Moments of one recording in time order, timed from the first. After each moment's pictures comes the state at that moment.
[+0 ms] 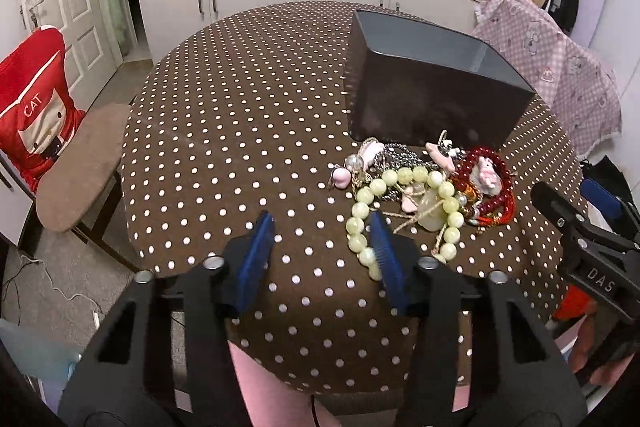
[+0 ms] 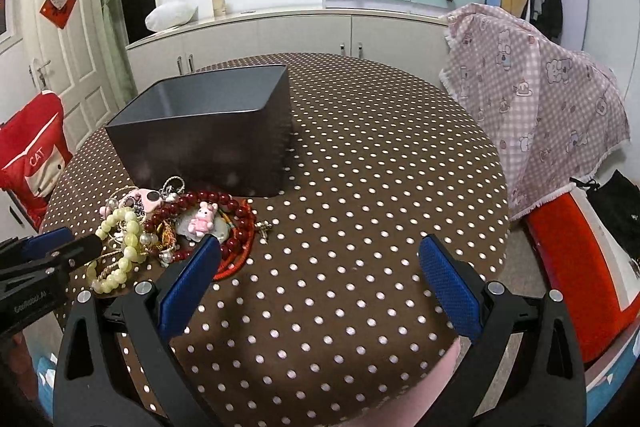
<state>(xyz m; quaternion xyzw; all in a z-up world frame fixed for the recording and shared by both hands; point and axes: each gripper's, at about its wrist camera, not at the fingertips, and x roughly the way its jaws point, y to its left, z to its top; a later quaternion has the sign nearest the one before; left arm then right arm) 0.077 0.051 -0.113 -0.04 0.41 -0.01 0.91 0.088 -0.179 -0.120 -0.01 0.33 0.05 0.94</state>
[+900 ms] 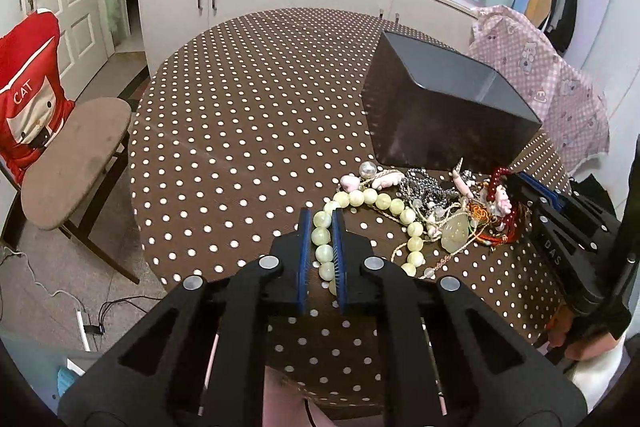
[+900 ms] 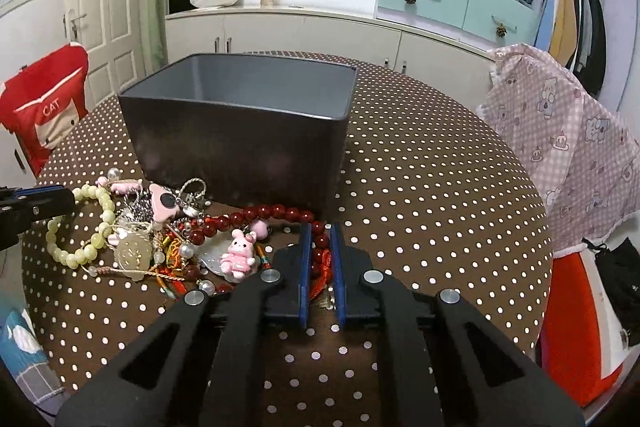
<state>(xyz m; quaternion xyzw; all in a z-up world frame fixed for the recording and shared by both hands) 0.087 0.084 -0.108 -0.08 0.40 -0.03 0.91 0.113 -0.156 -0.131 -0.08 0.31 0.10 0.94</state>
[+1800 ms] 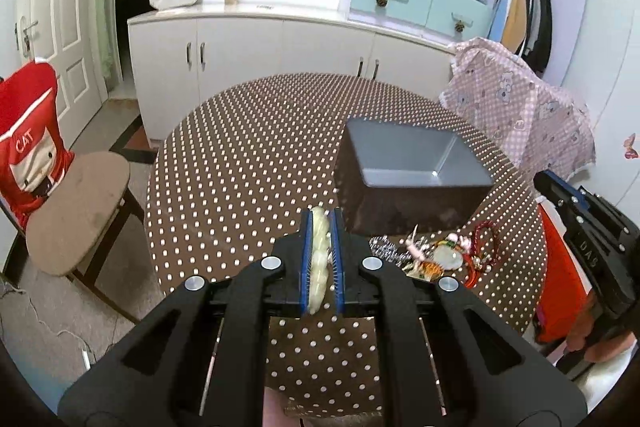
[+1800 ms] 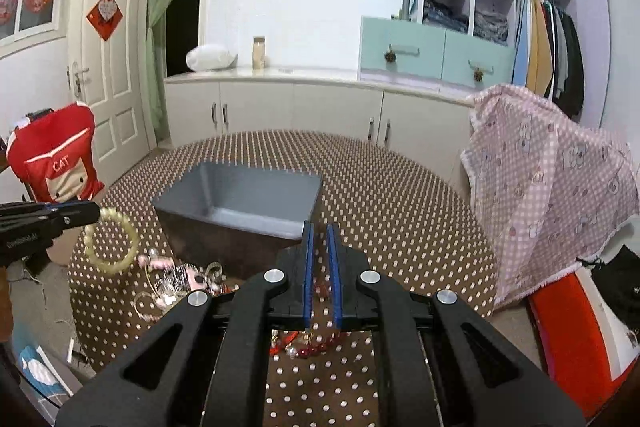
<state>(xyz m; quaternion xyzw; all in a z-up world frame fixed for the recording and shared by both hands) 0.081 0.077 -0.049 -0.06 0.32 -0.05 0.94 0.083 -0.175 -0.055 -0.05 0.21 0.10 0.97</state>
